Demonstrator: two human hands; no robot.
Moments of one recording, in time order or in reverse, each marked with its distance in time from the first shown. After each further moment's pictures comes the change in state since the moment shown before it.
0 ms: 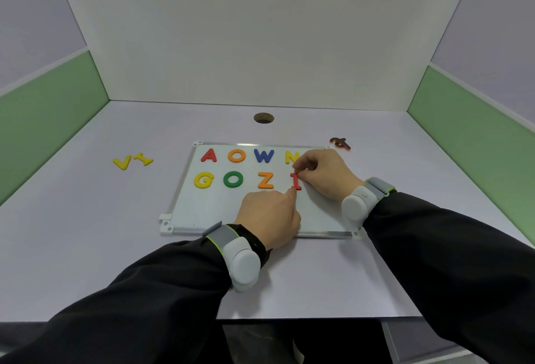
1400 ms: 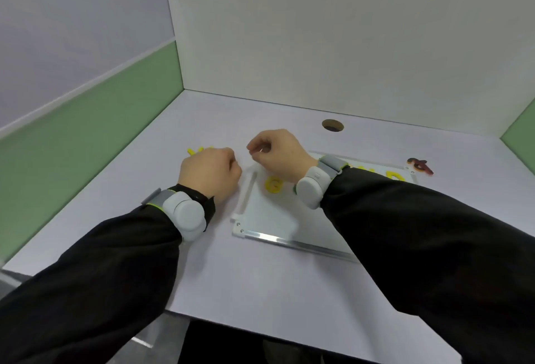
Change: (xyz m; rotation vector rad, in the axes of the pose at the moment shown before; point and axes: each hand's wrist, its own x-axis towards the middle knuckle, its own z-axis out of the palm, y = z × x) left_hand -0.034 -0.223 -0.011 -0.083 0.177 -0.559; right_hand 0.080 -0.169 0.136 0.099 -0.172 -0.293
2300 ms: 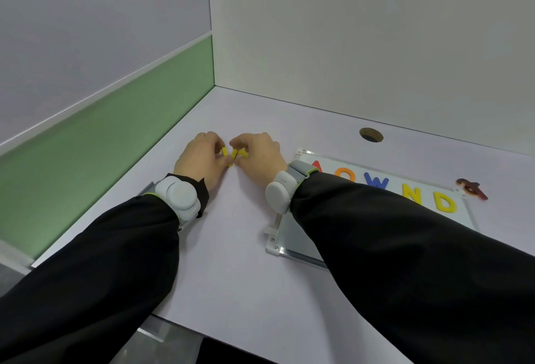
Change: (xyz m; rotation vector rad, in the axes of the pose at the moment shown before) left_hand 0.040 -0.086 0.014 -0.387 -0.007 -0.193; right_hand 0.055 -0.042 0.090 -0.124 -0.018 0.029
